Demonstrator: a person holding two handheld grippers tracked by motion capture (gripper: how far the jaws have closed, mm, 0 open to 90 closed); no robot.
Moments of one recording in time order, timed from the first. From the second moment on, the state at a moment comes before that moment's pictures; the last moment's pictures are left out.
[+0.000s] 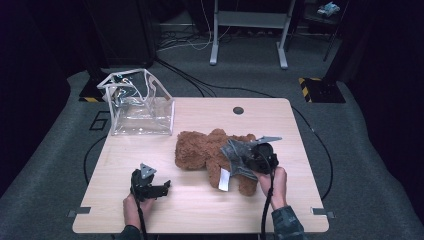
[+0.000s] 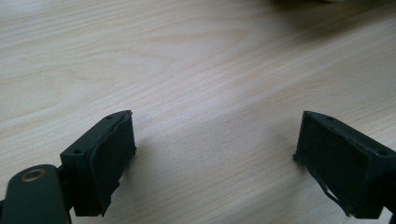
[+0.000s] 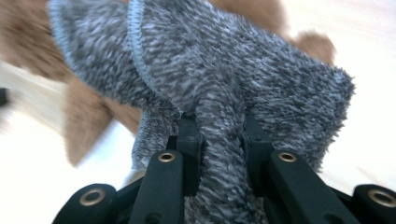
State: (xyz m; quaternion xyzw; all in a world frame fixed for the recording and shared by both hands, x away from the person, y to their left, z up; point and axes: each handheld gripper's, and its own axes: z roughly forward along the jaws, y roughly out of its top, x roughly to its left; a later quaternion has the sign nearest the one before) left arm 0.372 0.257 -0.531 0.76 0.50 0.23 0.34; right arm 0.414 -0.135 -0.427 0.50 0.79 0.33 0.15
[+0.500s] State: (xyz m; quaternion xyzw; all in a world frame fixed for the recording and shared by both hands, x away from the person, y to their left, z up) left arm 0.372 0.257 -0.531 0.76 0.50 0.23 0.34; right arm 0.440 -0.172 -0.402 0.54 0.74 0.35 0.19
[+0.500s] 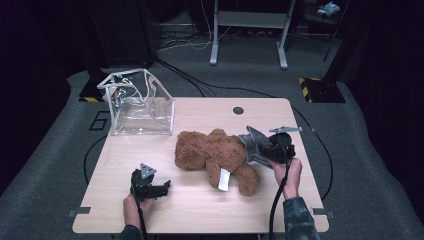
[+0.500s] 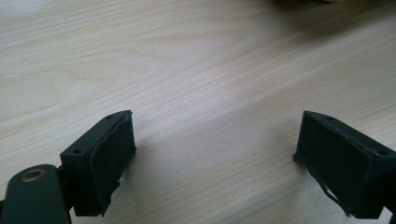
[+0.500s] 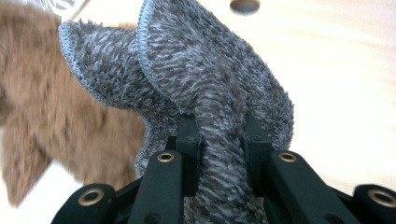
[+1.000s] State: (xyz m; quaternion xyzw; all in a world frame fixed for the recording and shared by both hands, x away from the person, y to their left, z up) left arm 0.372 0.257 -0.531 0.76 0.50 0.22 0.34; right arm 0.503 -0.142 -0.423 0.55 0.75 0.34 0.11
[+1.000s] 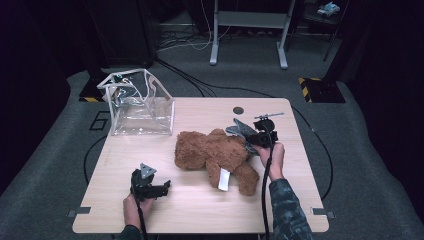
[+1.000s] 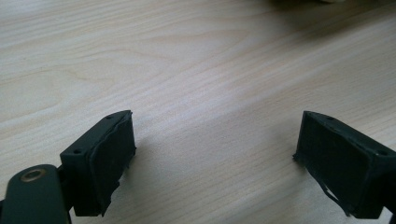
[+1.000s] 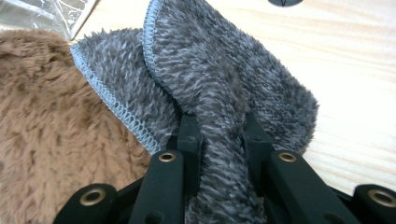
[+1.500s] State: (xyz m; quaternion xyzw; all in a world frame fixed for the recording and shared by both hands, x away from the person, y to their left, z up) left arm 0.372 0.257 -0.531 0.76 0.51 0.23 0.34; right arm 0.506 -0.173 -0.444 0.61 0.74 0.24 0.14
